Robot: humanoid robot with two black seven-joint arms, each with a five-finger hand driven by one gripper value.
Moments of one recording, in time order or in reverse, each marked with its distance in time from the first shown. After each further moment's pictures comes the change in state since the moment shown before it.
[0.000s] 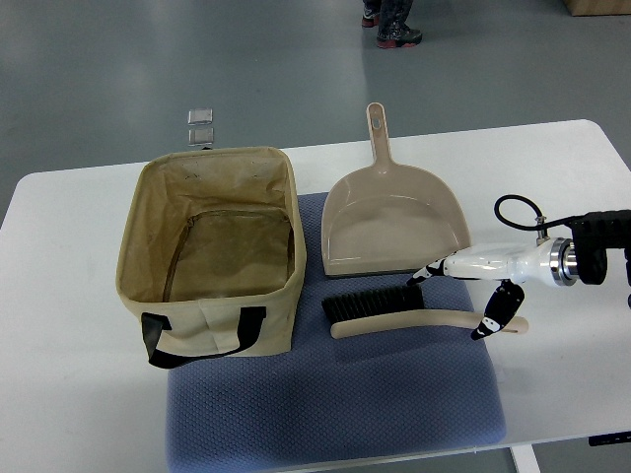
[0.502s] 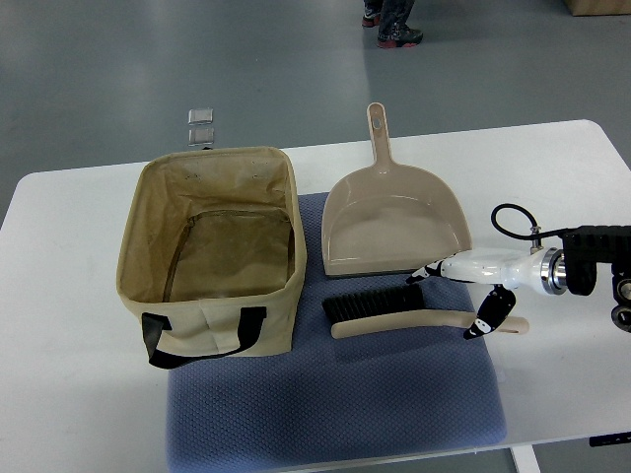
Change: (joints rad) left arm 0.000 0.000 0.000 0.000 0.000 0.000 0.000; right arm -0.067 0.046 0.010 -0.057 -0.021 -0.088 -0.038
